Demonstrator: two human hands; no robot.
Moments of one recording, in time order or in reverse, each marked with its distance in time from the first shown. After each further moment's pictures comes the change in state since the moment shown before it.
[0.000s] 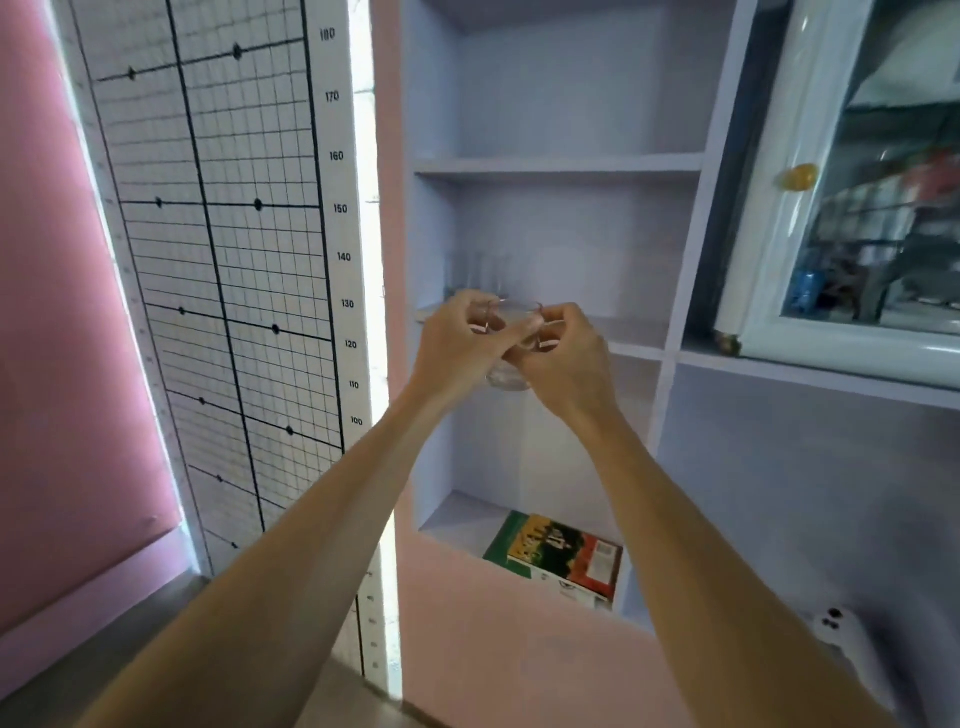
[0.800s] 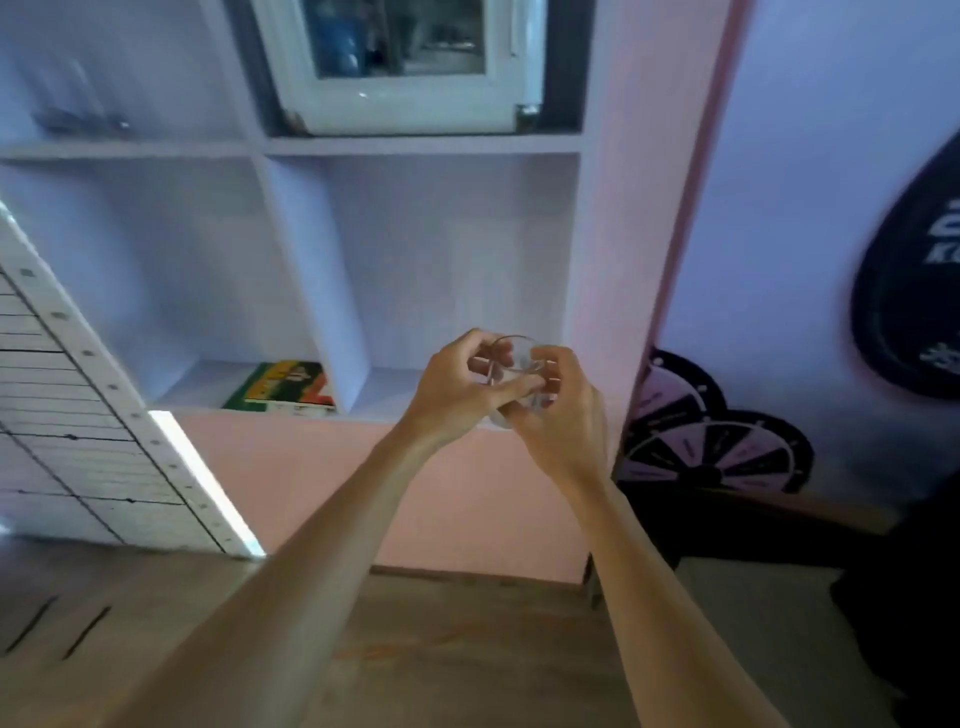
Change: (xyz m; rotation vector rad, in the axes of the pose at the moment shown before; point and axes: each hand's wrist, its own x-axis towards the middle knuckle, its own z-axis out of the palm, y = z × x) left_hand -0.307 0.090 0.346 -0.160 -0.616 -0.106; right_hand -0.279 0.212 -0.349 -0.184 0.215 0.368
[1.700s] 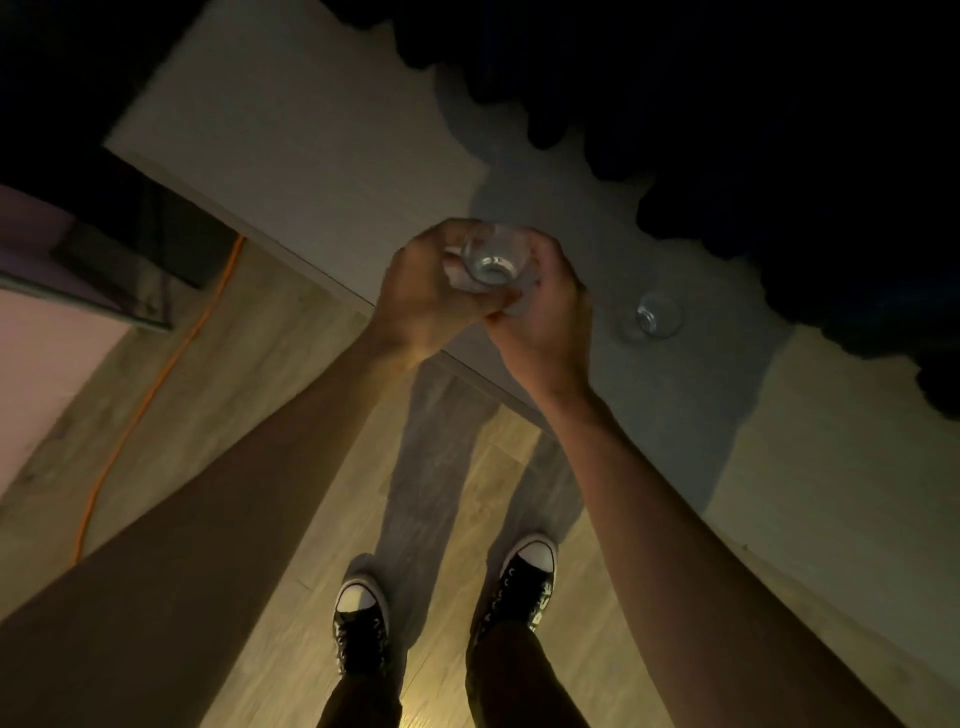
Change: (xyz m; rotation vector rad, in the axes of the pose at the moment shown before) left_hand -0.323 -0.292 0.766 0.087 -1.139 -0.038; right_hand -0.425 0.676 -0.266 -0.284 0.773 0.808
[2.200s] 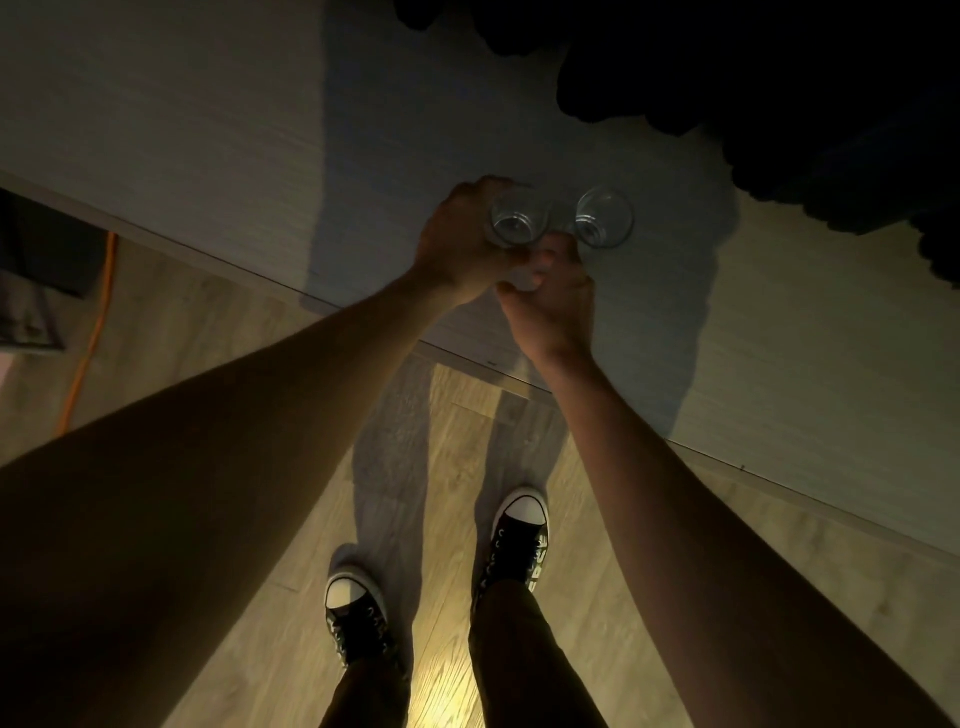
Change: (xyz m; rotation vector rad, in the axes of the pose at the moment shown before) left_hand 0.057 -0.032 0.147 0.226 -0.303 0.109; right_hand -0.007 0.135 -0.019 -0.132 0.033 0.492
